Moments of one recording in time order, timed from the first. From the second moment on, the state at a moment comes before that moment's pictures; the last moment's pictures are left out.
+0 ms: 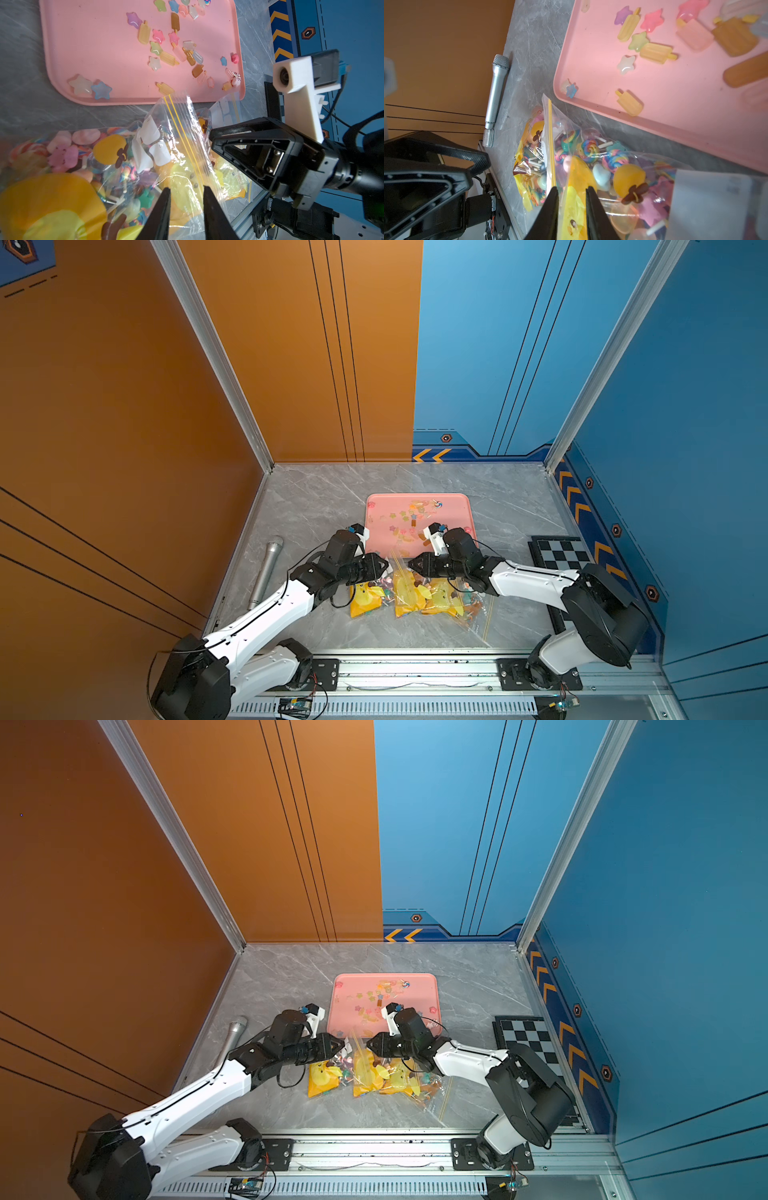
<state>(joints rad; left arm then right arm) -0.56 1.08 0.63 -0.28 0.28 -0.75 0.71 1.53 0.70 0.19 -0.37 0.73</state>
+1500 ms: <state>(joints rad) -0.63 1.19 0.66 -0.26 0.24 -0.75 0.81 1.57 0.70 0.19 -0.35 0.74</state>
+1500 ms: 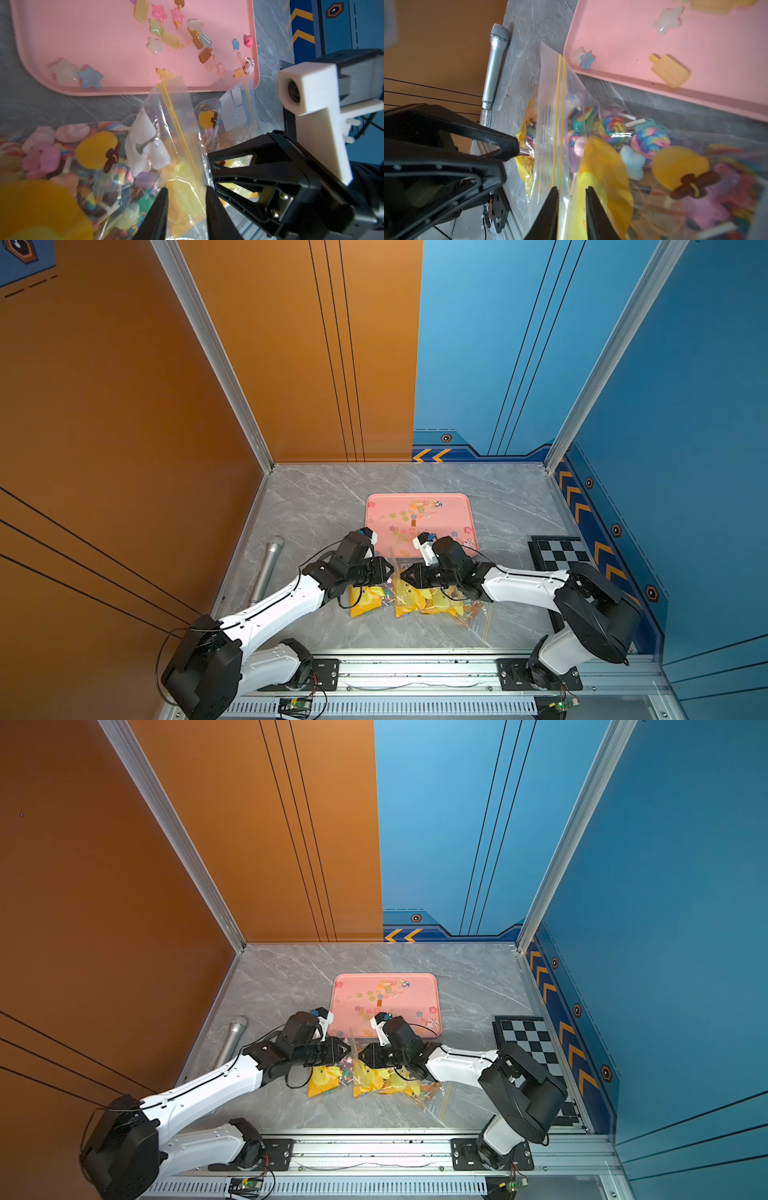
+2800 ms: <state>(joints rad) -0.66 1.28 0.69 -0.18 0.24 -0.76 0.81 1.57 0.70 0.19 -0.35 0.74</state>
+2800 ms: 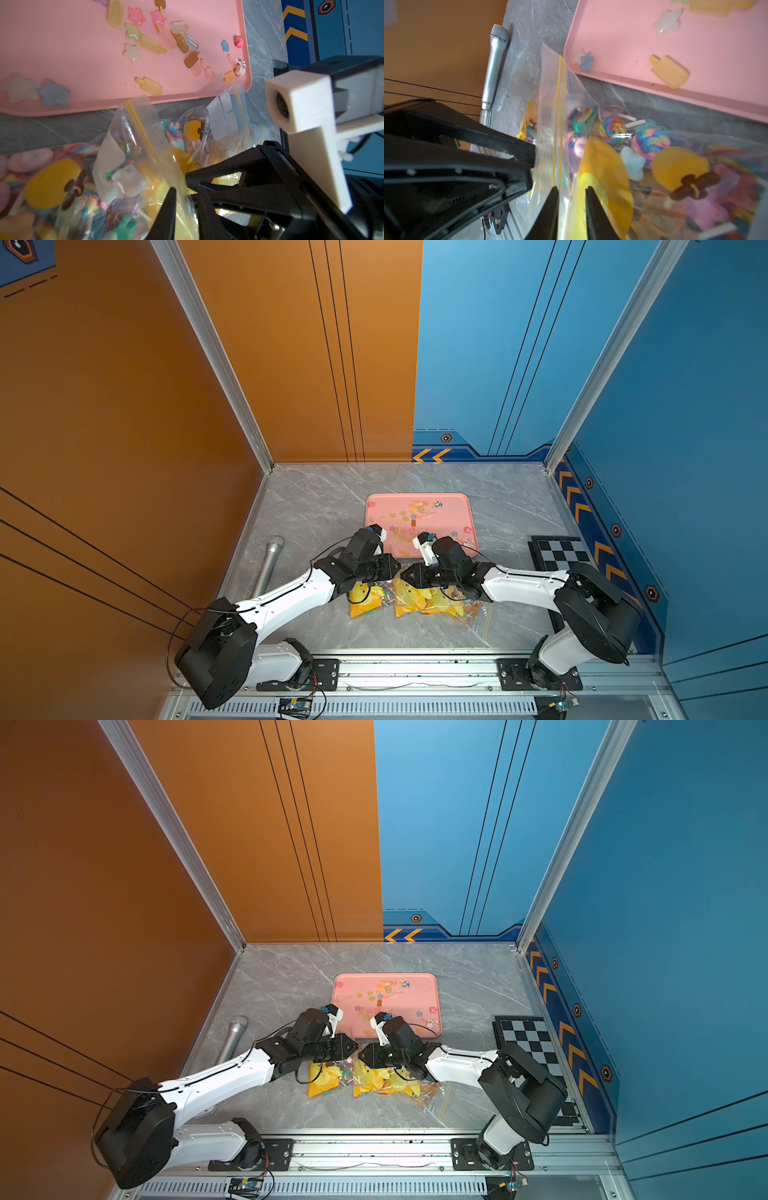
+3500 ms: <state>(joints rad) -0.65 1.28 0.65 -0.16 0.24 -0.76 0.81 1.57 0.69 0.21 -0.35 0.75</state>
